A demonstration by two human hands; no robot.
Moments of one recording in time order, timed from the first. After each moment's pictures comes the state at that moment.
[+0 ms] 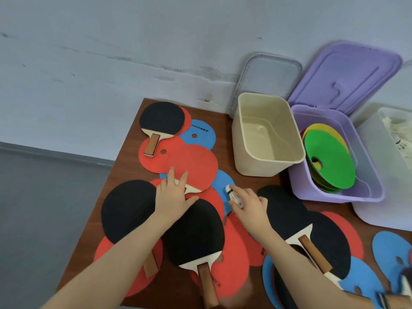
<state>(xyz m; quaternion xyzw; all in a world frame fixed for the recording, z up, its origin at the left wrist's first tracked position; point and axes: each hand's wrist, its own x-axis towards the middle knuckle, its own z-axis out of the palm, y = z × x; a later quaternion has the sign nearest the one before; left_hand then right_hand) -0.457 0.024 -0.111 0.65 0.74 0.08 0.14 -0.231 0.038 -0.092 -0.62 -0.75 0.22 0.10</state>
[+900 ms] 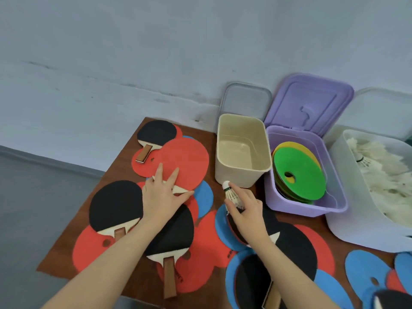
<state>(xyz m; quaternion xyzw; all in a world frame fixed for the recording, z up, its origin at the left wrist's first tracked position) -0.392 -0.004 -0.046 0.57 0.79 0.20 0.01 -0.160 0.021 -0.041 -0.50 -0.74 0.29 0.34</state>
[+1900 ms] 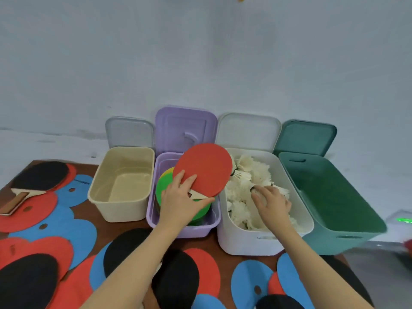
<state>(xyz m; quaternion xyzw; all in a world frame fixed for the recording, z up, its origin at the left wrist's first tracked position) -0.046 0.112 0.036 0.64 0.65 0.40 0.11 0.202 0.126 0.037 -0.72 -0.65 0.07 0.24</state>
